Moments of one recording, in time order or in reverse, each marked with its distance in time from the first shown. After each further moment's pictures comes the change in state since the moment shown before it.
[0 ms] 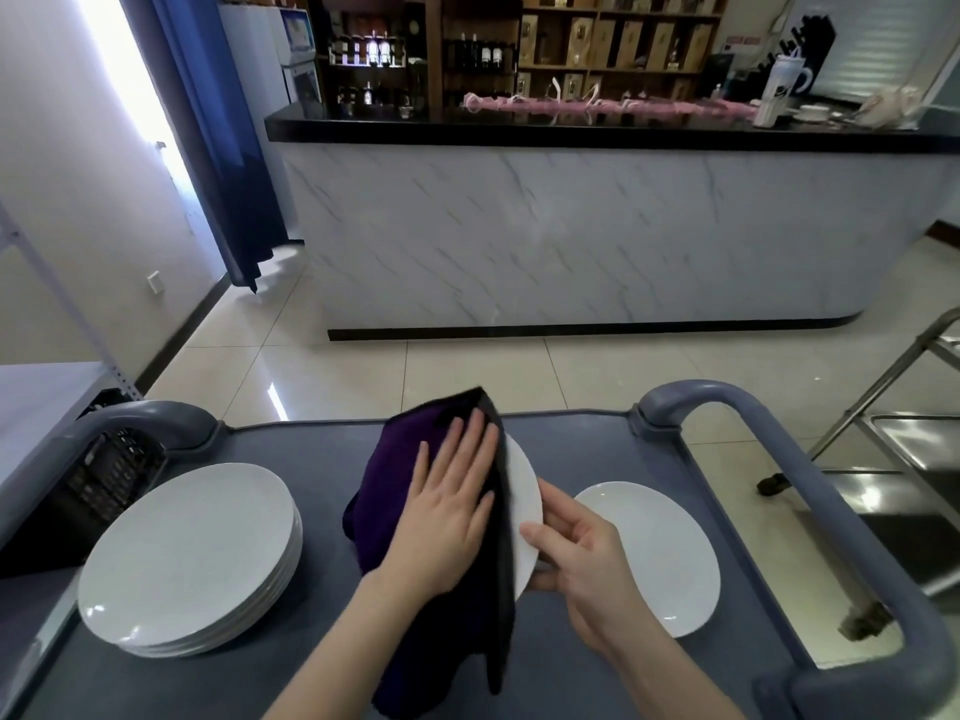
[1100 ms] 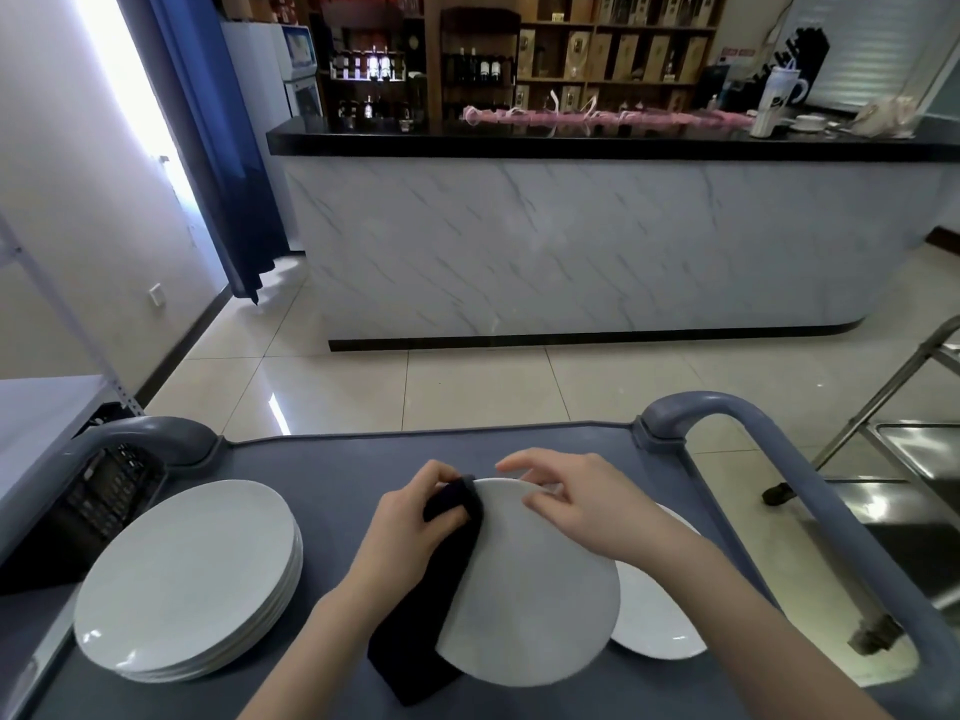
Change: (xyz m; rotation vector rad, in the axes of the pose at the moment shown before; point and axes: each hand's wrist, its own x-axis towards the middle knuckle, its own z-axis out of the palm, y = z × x) left_hand -0.005 -0.012 -0.043 -0.640 0.031 -0.271; right_hand 0.042 -0.078 -0.009 -1.211 -0.231 -0.213
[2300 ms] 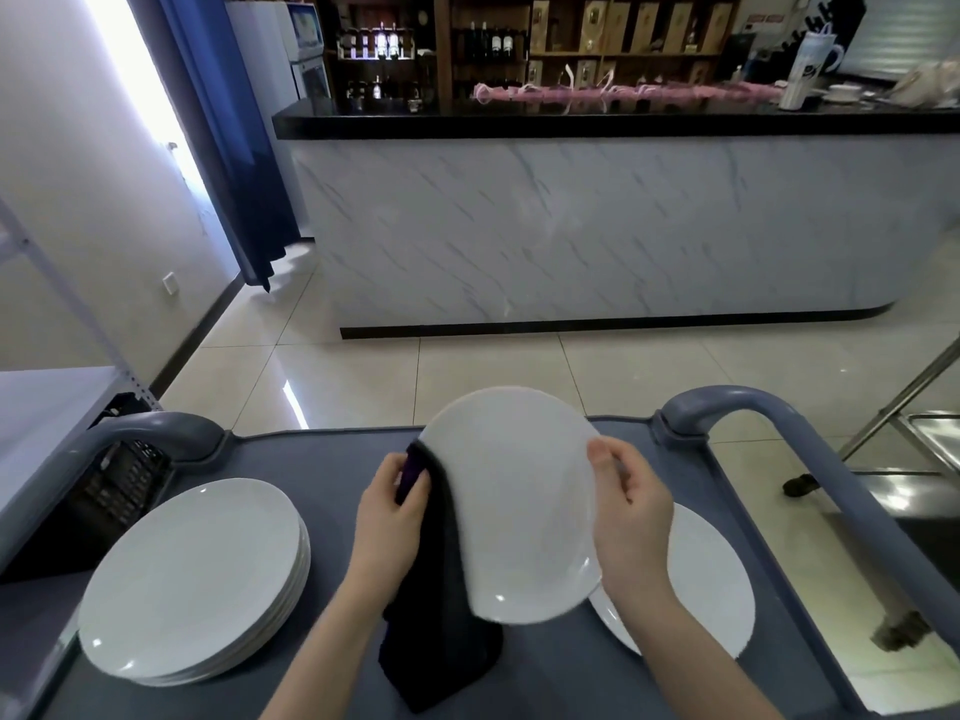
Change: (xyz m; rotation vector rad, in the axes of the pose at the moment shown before) left_hand 0.018 -0.021 0.005 -0.242 0.333 -0.261; right_hand 0.008 0.017 0.051 0.697 0.824 0.201
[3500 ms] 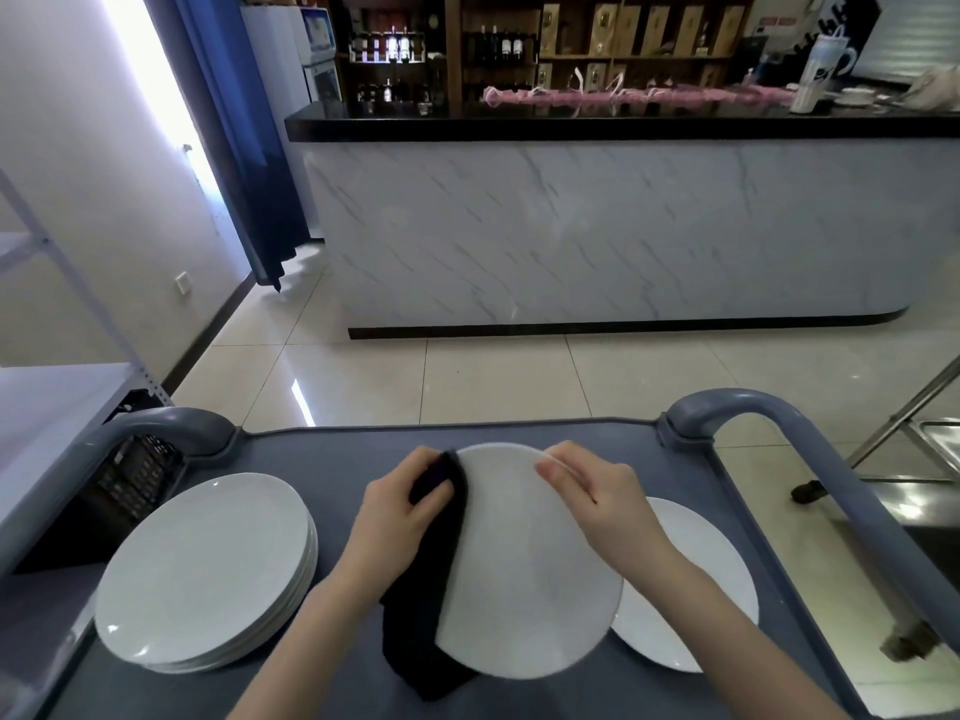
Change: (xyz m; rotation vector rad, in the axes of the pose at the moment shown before) left_hand -0.004 0.014 -0.018 0.201 -0.223 0.211; right_hand 0.018 -0.005 -0.008 -0.318 -0.555 -0.206
